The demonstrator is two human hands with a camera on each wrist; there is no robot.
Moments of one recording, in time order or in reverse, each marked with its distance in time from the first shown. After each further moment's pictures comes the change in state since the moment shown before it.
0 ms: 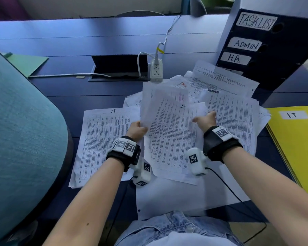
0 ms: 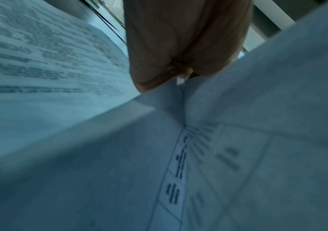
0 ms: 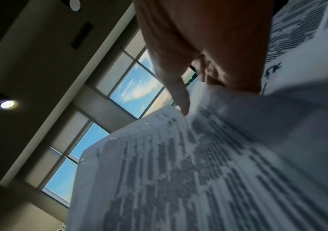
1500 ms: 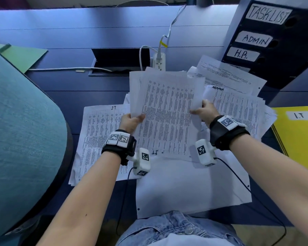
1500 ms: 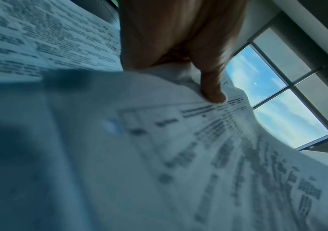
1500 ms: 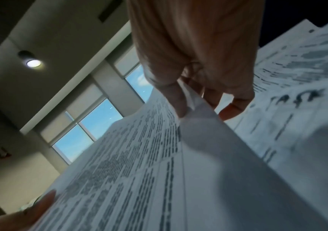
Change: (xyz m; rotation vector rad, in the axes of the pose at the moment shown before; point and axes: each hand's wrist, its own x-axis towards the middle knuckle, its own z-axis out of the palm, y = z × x) left_hand 0.025 -0.005 -0.018 -0.249 0.143 0.033; right_hand 0.019 -0.022 -0.003 -0.060 -0.280 -0.170
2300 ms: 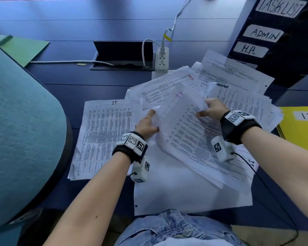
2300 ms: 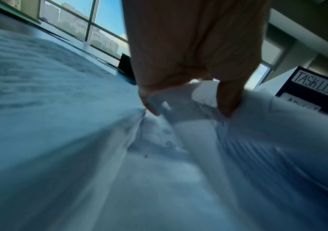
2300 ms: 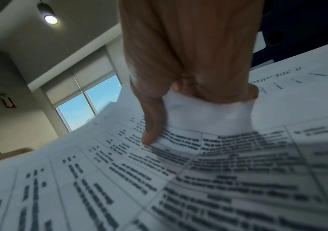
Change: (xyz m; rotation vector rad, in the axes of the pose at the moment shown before) left_hand -0.011 -0.013 0.035 0.638 -0.242 0.192; right_hand 0.021 0.013 -0.028 -0.502 -0.139 -0.087
